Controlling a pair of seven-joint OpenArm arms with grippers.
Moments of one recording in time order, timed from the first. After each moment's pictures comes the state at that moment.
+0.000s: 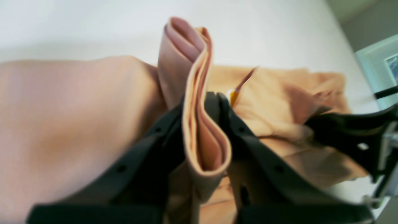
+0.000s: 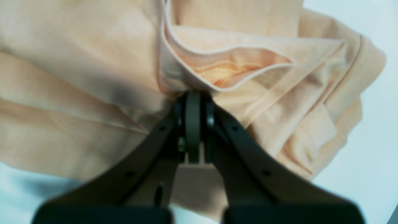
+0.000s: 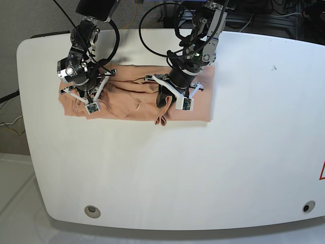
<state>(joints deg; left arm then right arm) 11.2 5.9 17.1 88.6 -16.0 -3.3 20.0 -5.0 -3.4 23.0 96.8 -11.4 39.7 -57.0</state>
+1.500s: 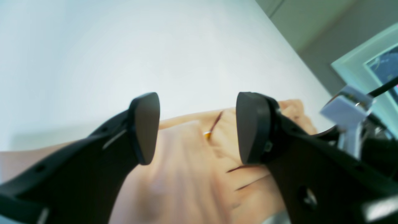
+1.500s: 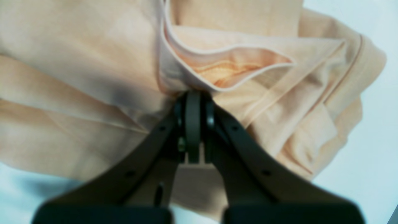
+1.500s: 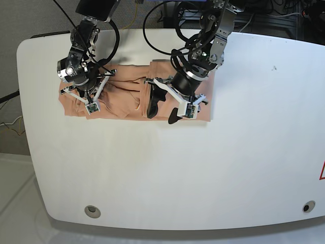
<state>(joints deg) 10.6 0.4 21.2 100.7 -16.2 -2.9 20.1 -5.0 -3.4 23.0 96.8 -11.4 39.7 -57.0</state>
